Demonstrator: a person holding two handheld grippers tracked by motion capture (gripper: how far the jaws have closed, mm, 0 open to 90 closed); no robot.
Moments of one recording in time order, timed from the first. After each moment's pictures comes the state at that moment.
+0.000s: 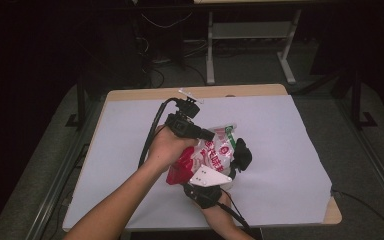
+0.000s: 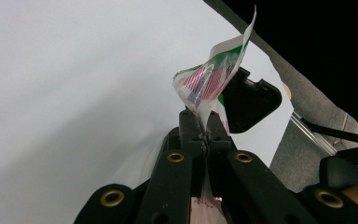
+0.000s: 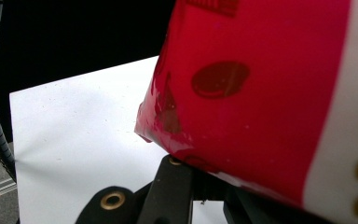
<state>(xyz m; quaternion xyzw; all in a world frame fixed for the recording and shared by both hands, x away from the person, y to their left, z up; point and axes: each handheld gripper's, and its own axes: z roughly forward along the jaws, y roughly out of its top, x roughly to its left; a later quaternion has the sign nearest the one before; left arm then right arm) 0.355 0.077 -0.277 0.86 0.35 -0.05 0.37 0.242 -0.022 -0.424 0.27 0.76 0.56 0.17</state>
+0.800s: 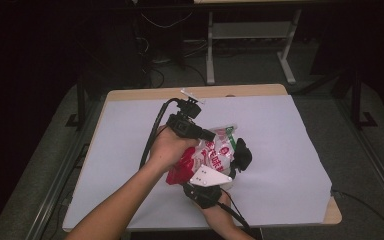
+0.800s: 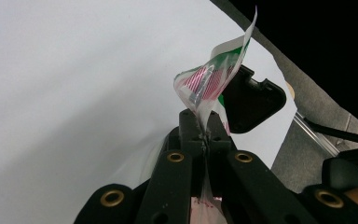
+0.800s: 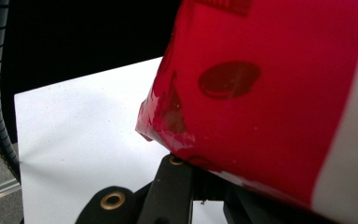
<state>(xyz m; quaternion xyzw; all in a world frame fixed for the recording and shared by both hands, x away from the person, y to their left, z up) 0.355 0.074 -0.279 0.86 0.36 -0.05 0.37 0.242 -0.022 -0.424 0.27 0.76 0.56 0.16</state>
